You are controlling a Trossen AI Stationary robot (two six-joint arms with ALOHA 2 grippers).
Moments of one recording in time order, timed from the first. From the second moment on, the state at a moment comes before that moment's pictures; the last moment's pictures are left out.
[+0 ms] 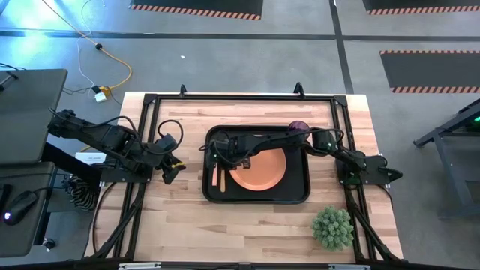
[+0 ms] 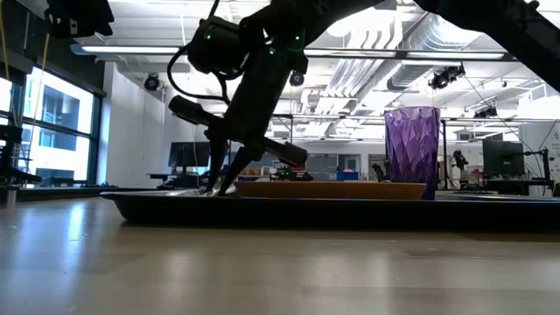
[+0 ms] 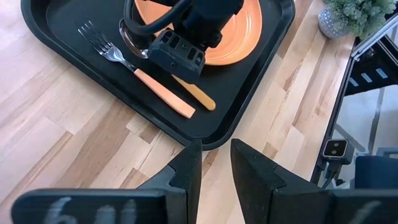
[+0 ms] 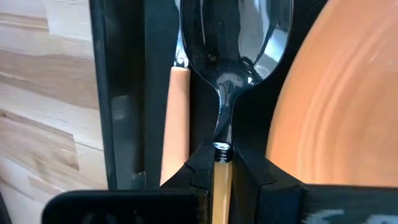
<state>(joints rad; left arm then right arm) -0.36 0.88 0.97 -0.98 -0.25 -0.97 -0.02 2.36 1.95 -0.73 -0.08 1.44</state>
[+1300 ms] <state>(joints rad) -0.36 0.88 0.97 -0.98 -0.25 -0.97 -0.04 2.36 1.95 -0.73 -0.08 1.47</state>
